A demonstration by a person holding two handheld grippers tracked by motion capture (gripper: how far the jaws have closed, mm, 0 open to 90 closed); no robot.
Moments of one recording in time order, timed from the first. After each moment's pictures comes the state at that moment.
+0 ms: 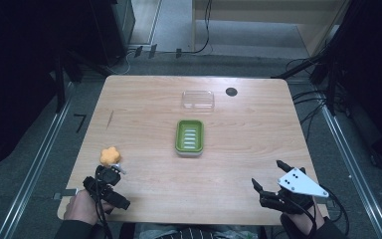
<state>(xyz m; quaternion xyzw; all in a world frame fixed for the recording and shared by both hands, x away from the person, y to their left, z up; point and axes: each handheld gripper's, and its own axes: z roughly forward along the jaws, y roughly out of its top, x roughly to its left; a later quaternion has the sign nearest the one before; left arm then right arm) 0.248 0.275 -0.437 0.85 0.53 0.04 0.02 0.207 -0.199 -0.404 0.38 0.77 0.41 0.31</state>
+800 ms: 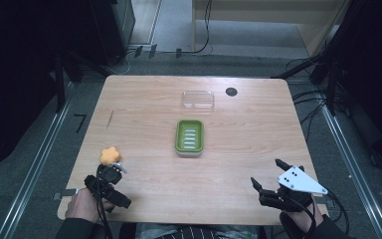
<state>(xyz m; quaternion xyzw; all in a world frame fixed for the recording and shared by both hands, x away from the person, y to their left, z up) 0.252 0.273 -0.438 0.85 0.52 0.05 0.01 0.212 -0.199 -0.406 0.38 0.77 0.42 0.30</state>
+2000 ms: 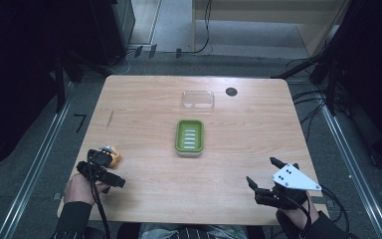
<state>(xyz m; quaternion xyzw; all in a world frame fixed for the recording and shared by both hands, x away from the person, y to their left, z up) 0.291 0.302 -0.432 0.81 0.58 0.10 0.05 0.217 -0.189 -0.404 0.36 0.78 0.42 0.29</state>
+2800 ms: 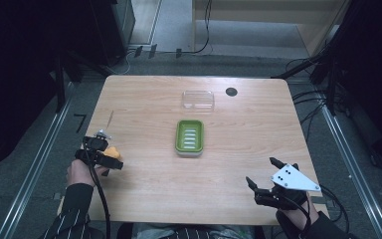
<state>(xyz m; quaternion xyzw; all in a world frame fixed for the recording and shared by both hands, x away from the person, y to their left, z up) 0.332 0.322 -0.434 0.78 0.62 0.10 0.08 0.216 -0.188 -0.404 0.36 0.78 0.42 0.30</state>
